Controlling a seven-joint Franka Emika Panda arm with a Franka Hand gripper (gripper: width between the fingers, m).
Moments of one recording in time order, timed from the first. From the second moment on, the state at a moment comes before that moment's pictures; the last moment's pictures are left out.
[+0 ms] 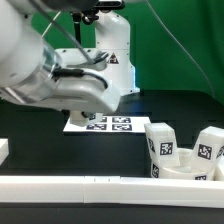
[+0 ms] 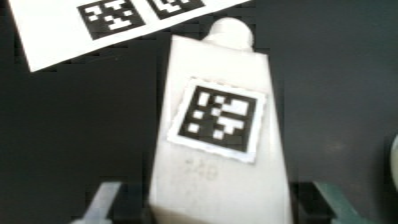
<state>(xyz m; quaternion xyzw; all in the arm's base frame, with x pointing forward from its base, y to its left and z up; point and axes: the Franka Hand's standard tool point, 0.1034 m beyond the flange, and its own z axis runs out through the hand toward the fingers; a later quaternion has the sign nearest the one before) 0.536 -0.092 0.084 -0.88 0.23 0.40 0.14</state>
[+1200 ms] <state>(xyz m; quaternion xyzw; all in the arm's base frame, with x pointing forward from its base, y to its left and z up) 0.589 -0.069 0.098 -0.96 0.26 0.04 0.07</state>
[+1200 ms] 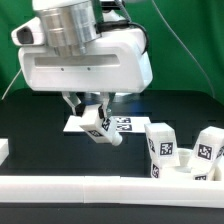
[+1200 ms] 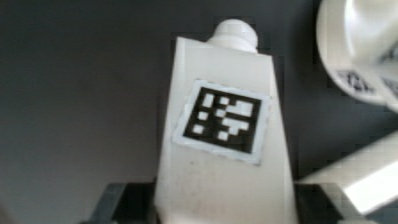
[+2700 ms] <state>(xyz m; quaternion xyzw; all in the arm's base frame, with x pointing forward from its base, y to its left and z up) 0.599 -0.022 0.125 -1.00 0.00 -0.03 -0.05</state>
